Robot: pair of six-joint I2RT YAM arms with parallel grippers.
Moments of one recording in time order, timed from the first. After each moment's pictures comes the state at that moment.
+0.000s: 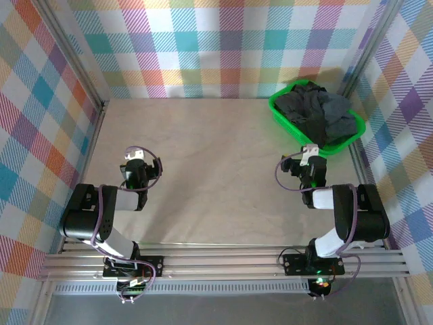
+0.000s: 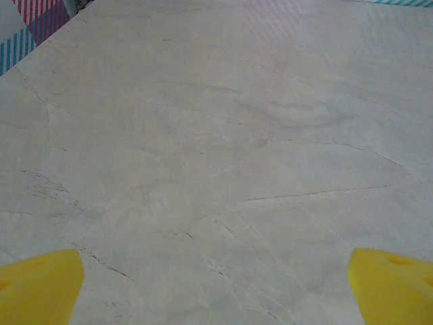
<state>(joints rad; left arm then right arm) -0.09 1.56 0.39 0.73 -0.27 -0.13 0.03 1.53 0.38 0.75 0.00 0.07</state>
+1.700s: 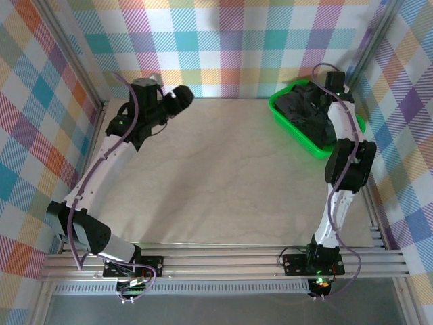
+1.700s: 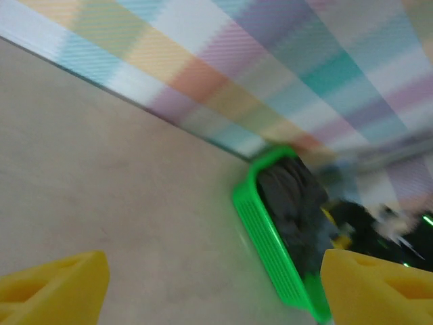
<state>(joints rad) -0.37 1.48 1.58 -0.51 0.11 -0.79 -0.13 2.20 2.01 -0.66 0.10 0.57</state>
